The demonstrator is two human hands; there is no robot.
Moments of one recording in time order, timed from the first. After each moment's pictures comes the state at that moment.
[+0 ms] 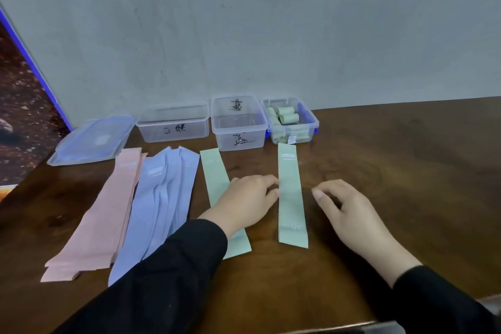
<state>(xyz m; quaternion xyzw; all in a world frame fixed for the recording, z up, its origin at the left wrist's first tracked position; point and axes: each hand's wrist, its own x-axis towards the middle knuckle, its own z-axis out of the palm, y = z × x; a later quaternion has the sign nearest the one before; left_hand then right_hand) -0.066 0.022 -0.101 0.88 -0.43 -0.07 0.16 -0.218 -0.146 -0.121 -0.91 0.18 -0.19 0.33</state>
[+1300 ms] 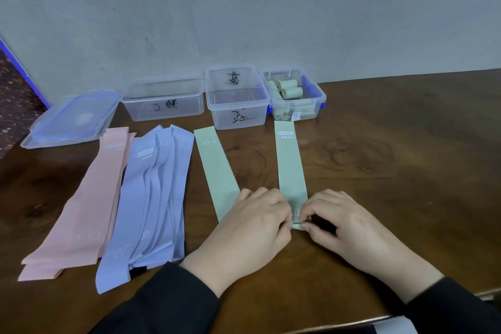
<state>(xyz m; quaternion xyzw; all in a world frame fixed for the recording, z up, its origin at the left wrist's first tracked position) -0.112 0.064 -0.133 0.81 -0.56 0.02 0.20 -0.229 -0.127 -0.144 -0.97 -0.05 -0.13 0.22</state>
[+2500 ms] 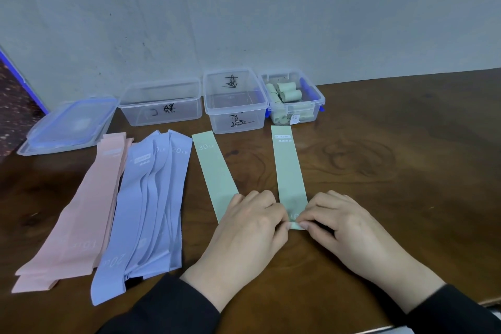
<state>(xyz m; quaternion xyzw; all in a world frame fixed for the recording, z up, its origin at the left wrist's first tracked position) -0.113 0.059 -0.139 0.83 -0.51 0.08 0.21 -0.225 -0.127 -0.147 -0.97 -0.03 -0.17 0.18</state>
